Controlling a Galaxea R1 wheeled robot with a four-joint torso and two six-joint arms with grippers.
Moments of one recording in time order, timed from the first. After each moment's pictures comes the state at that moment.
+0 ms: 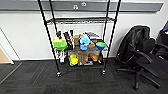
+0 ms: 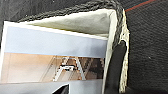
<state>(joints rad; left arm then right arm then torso) 0.90 2.86 -2.49 -0.12 0.26 -0.08 -1.05 2.93 -2.39 0.12 -0.09 0.14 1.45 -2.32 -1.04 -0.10</state>
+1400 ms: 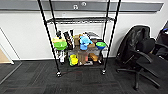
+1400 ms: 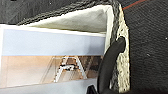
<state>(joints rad) 0.91 2.88 -2.53 -0.10 0.26 -0.08 -1.05 2.93 -2.40 0.16 -0.08 0.15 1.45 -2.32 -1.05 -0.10</state>
